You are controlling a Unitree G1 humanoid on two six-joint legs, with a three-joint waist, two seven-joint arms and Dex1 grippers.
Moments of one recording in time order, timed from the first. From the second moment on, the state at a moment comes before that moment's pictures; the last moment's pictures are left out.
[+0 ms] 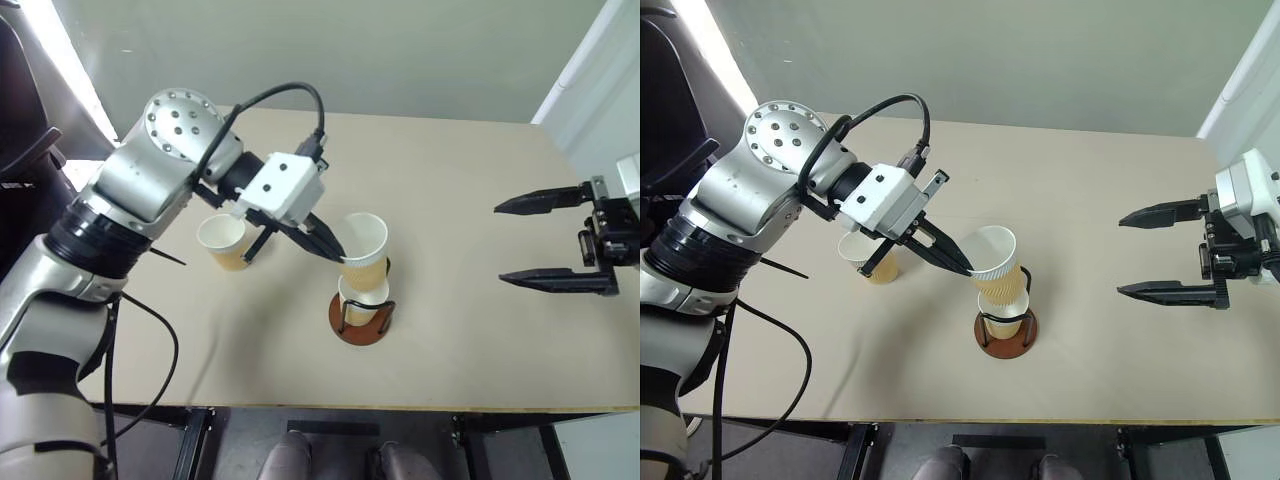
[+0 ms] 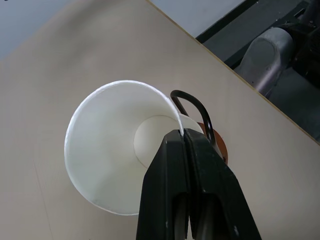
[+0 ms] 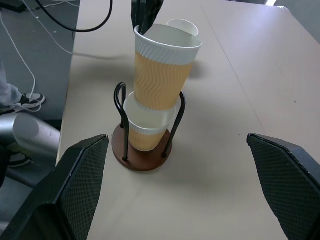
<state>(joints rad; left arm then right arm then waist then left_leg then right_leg) -1.26 0.92 -0.63 0.11 -0.57 0.02 -1.58 -0.48 -1.16 -0.31 -0.29 0.70 0.60 1.41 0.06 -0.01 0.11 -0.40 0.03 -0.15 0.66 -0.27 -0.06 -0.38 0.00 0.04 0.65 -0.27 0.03</state>
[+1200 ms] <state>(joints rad) -0.79 1.25 -0.16 0.16 -0.28 0.21 -1.53 -0.66 -1.07 -0.11 -0.15 0.64 0.50 1.41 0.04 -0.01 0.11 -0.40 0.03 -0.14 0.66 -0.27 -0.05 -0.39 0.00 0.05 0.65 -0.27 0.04</state>
